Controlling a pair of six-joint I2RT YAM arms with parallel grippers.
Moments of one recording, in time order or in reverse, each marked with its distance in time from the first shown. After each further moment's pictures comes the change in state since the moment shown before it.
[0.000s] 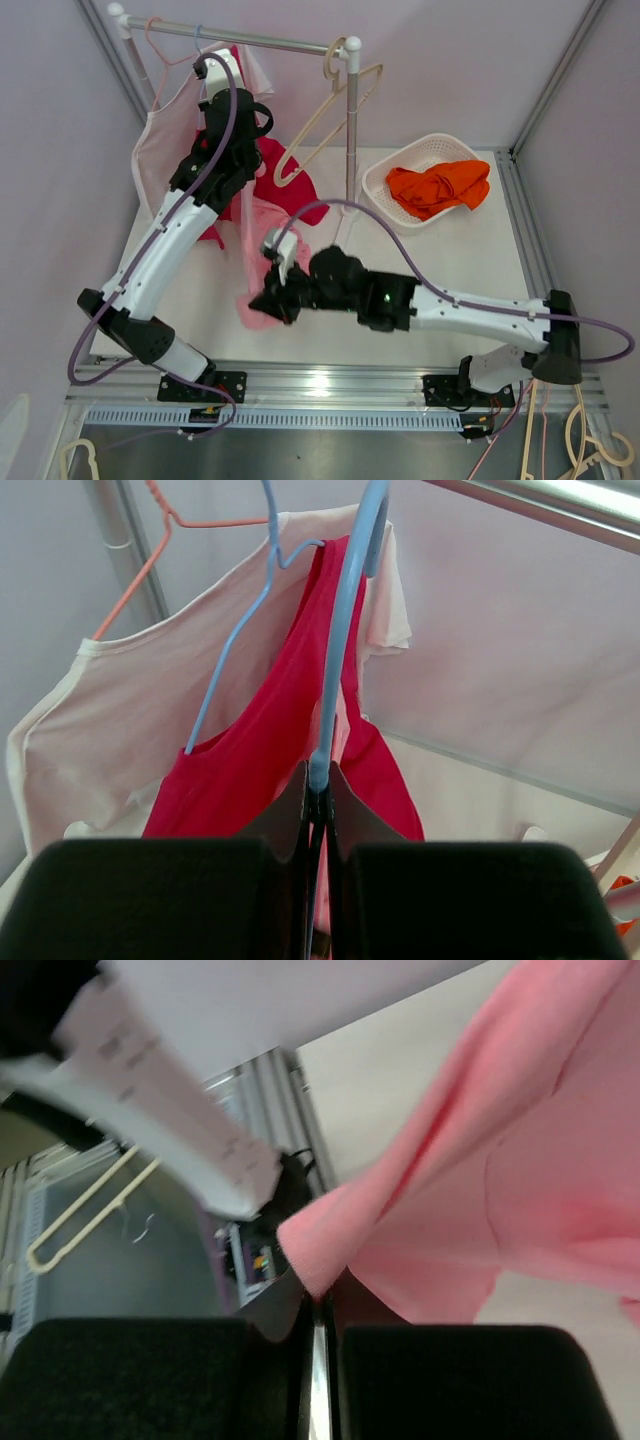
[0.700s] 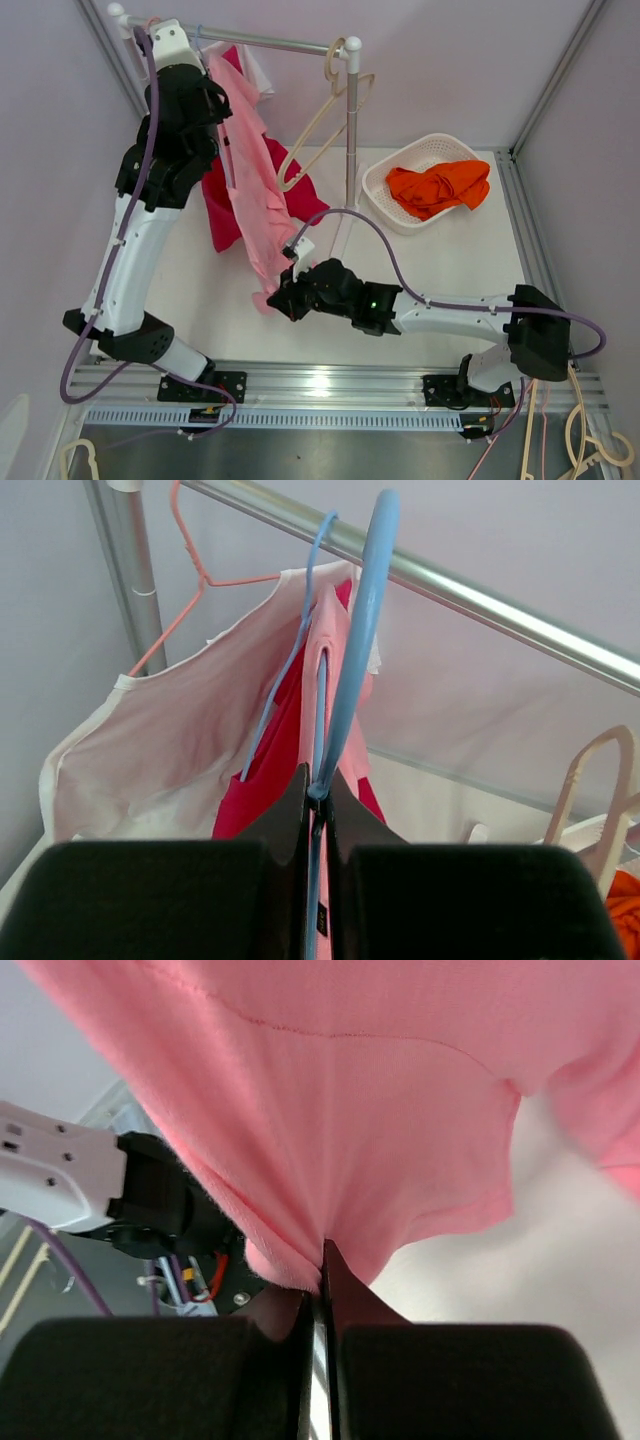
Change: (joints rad) left arm 0.064 0.023 0.340 -0.299 0.157 -0.072; right arm -0.029 0.022 -0.327 0.230 0.142 0.191
